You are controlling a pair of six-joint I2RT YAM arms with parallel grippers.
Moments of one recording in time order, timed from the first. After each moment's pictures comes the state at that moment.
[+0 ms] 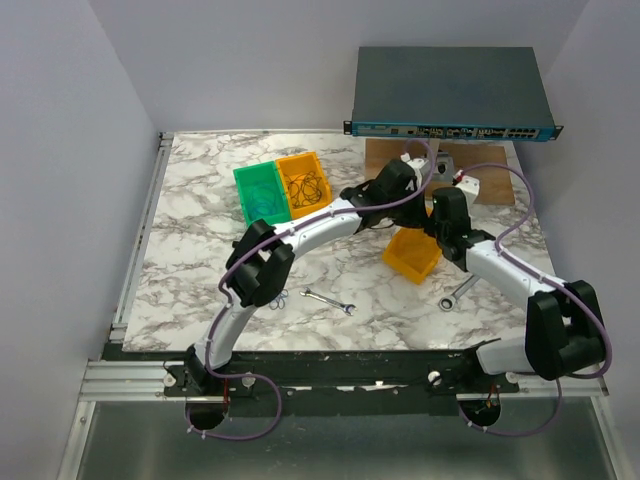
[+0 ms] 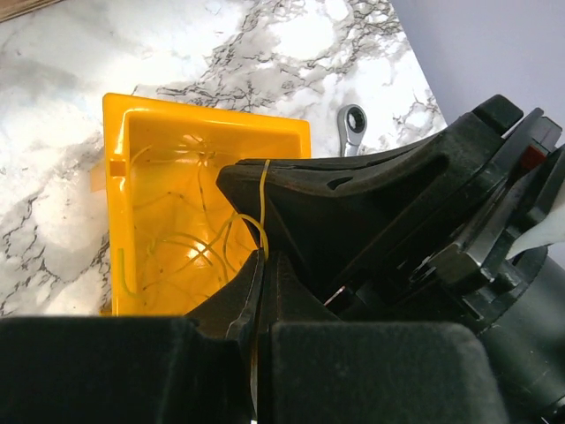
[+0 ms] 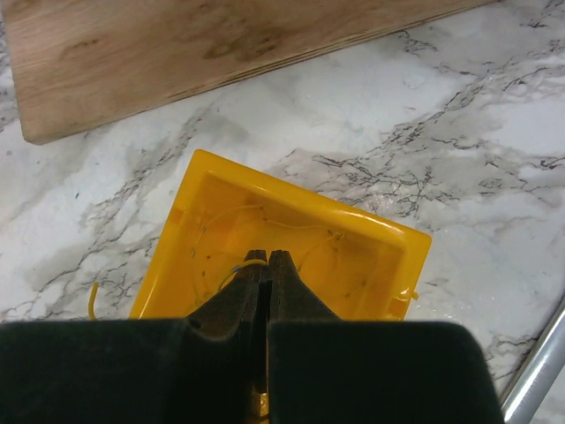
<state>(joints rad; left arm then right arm) -0.88 2.21 1.88 -0.19 0.29 -0.59 0.31 1.36 0.76 -0.04 0.45 0.47</state>
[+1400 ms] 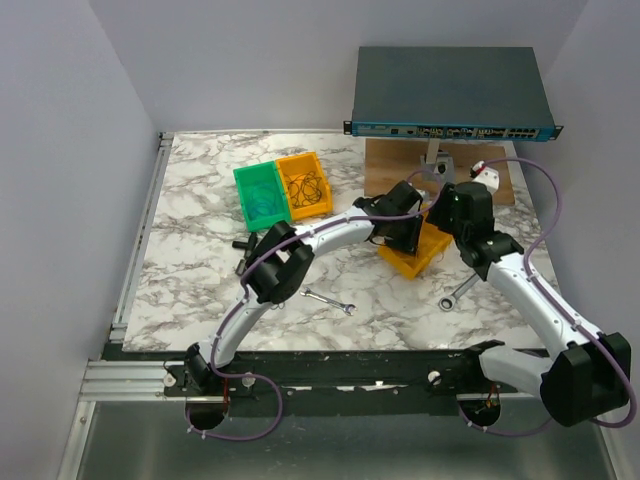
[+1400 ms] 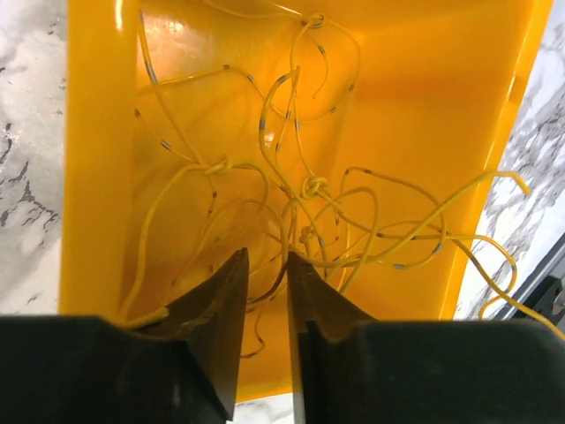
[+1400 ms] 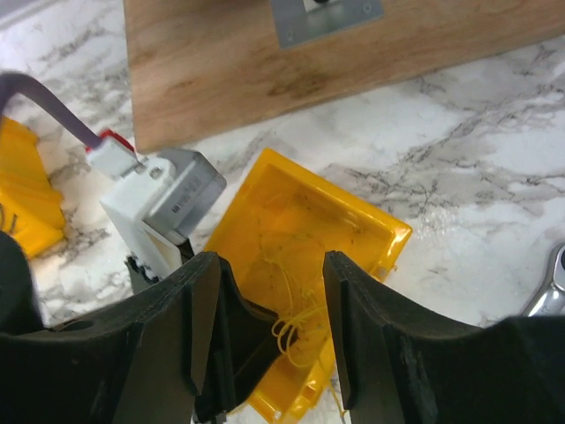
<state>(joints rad) -0.90 2.39 2.00 -0.45 0.27 -0.54 0.29 1.13 0.84 -0.21 0.36 0.47</state>
